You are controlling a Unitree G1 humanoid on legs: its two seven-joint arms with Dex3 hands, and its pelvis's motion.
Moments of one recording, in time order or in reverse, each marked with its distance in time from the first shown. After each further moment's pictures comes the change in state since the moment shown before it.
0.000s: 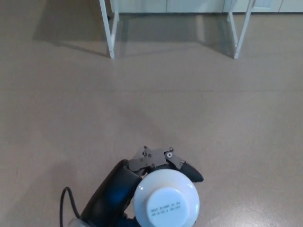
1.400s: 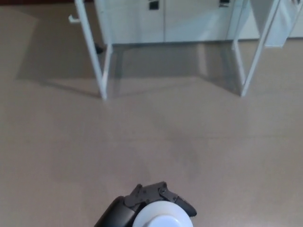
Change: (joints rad) left_arm 0.182 0.023 -0.017 0.041 -0.009 -0.040 0.008; right_arm 0.015 -0.008 0.019 0.022 -0.003 0.049 0.062
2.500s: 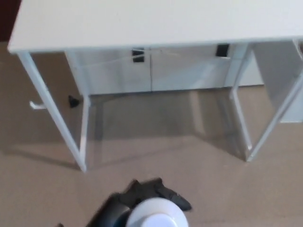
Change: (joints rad) left_arm -0.010 0.017 0.022 0.005 -0.003 -0.033 0.019; right_arm -0.045 0.008 0.010 -0.008 -0.013 0.017 0.045
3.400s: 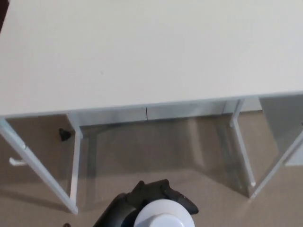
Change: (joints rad) left_arm 0.003 -0.001 -0.030 -0.006 0.003 0.021 -0.017; right_arm 0.050 -0.006 0.037 0.008 -0.026 0.011 -0.003
